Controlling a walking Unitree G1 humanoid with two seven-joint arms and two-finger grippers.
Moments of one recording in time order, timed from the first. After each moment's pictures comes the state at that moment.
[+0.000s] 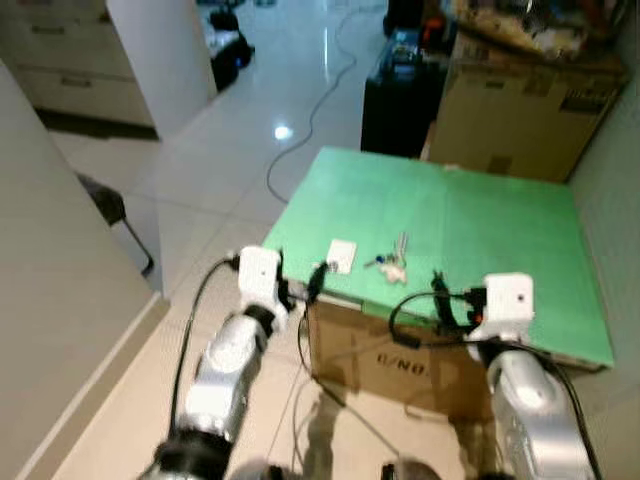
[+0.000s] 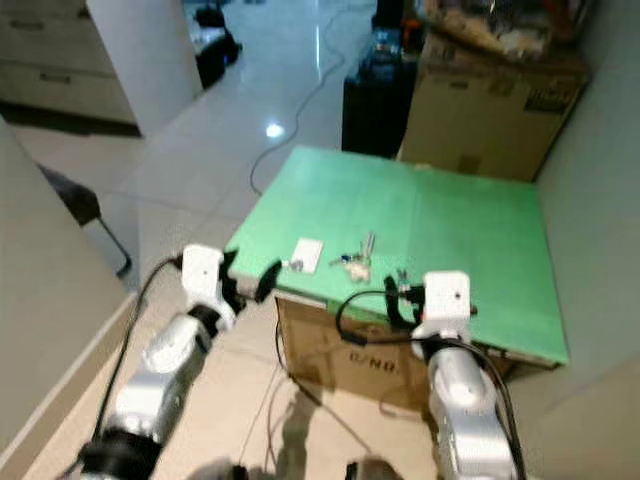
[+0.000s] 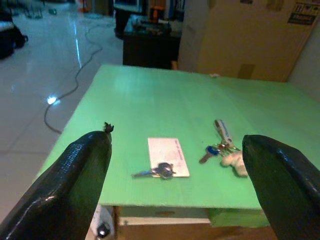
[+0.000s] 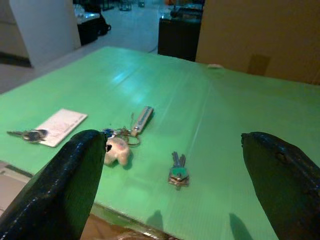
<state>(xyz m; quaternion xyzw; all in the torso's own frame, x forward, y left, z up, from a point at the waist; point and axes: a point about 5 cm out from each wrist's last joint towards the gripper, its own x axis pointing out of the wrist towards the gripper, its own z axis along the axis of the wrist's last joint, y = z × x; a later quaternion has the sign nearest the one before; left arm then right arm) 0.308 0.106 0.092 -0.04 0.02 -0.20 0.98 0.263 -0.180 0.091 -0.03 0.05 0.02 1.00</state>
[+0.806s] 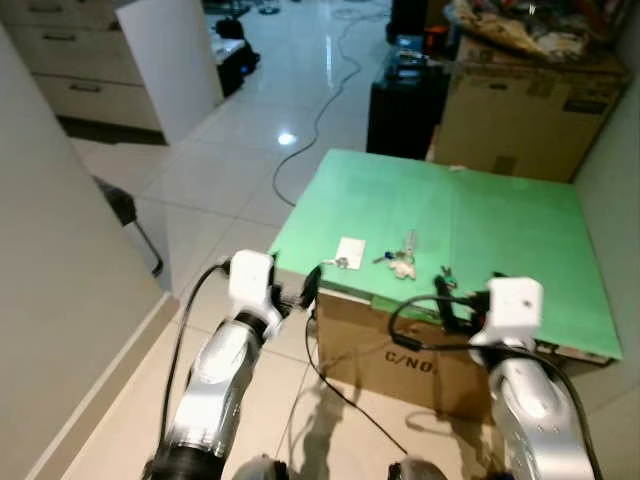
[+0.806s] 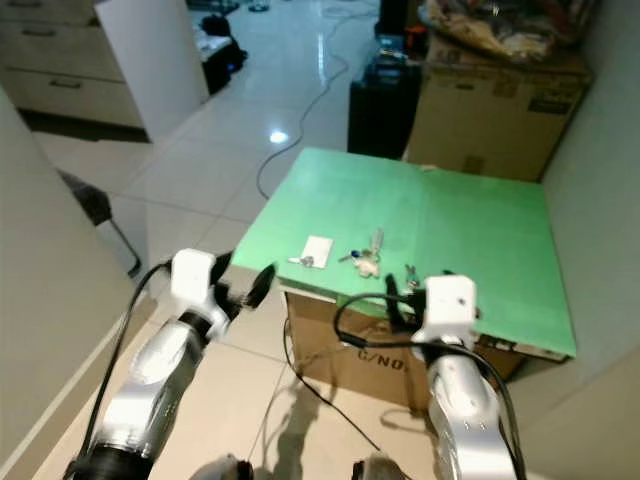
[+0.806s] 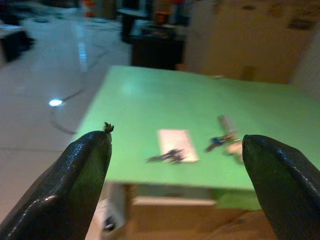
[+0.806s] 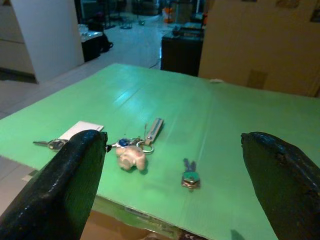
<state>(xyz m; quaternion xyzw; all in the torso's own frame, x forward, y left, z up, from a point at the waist) 0.290 0.115 0.085 -0.05 0.01 -0.18 0.98 0.248 -0.183 0.099 -0.03 0.02 0.00 1.00</state>
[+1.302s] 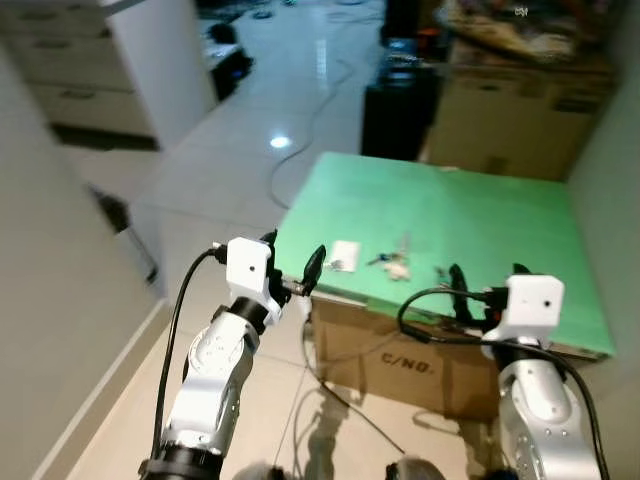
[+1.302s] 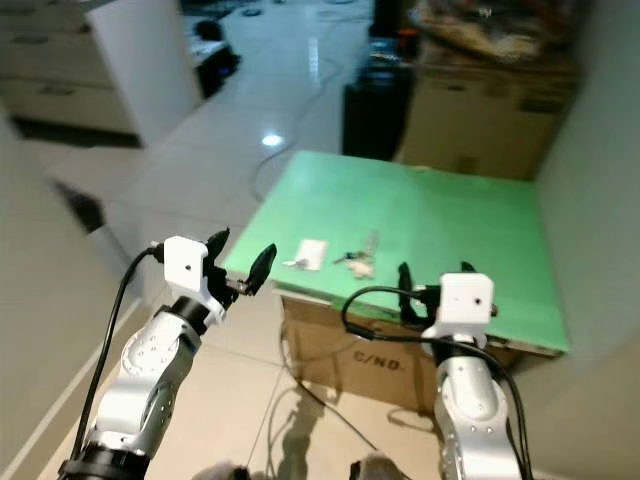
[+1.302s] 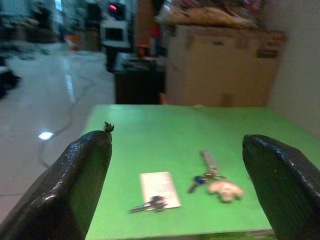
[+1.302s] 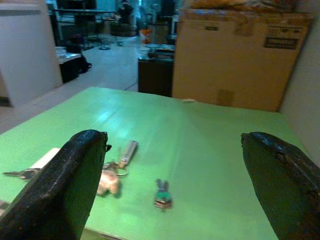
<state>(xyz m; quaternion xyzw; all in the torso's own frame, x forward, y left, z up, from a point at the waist) 0.293 0.106 0.117 -0.05 -0.05 -0.21 0.98 0.248 -0.186 0.113 -0.04 -0.02 -0.03 1.00</state>
